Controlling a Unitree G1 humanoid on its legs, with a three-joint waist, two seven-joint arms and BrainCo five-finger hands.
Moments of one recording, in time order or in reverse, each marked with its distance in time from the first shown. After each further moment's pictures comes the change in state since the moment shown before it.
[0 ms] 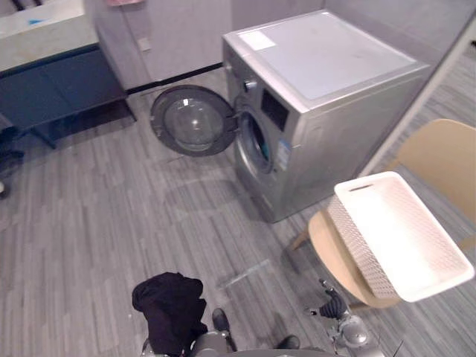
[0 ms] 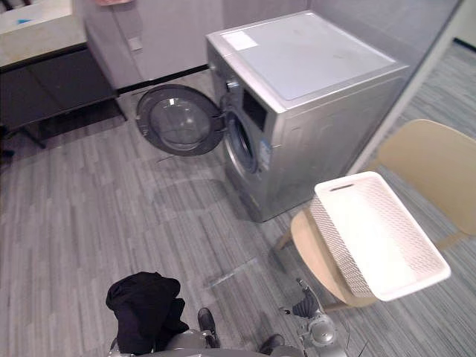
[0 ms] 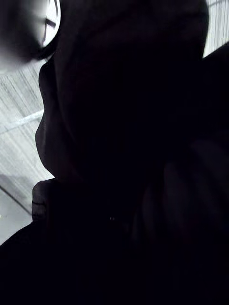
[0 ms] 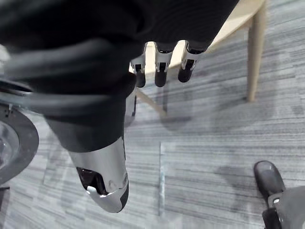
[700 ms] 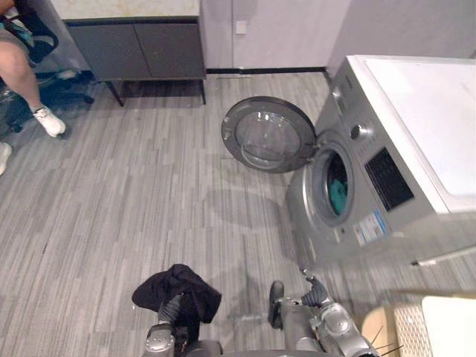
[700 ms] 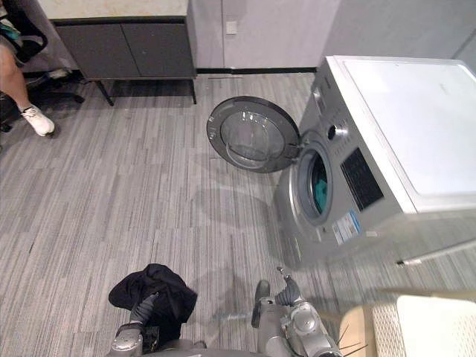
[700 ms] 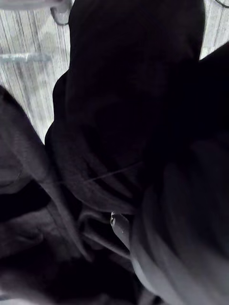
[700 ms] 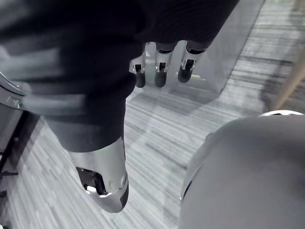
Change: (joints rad) left arm -0.077 0.026 -0.054 0.010 0.004 -0.008 -0.001; right arm -0.025 0.042 0.079 -0.104 -0.022 0.031 0.003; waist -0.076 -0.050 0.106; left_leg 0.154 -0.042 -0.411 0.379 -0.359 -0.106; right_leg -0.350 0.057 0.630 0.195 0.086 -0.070
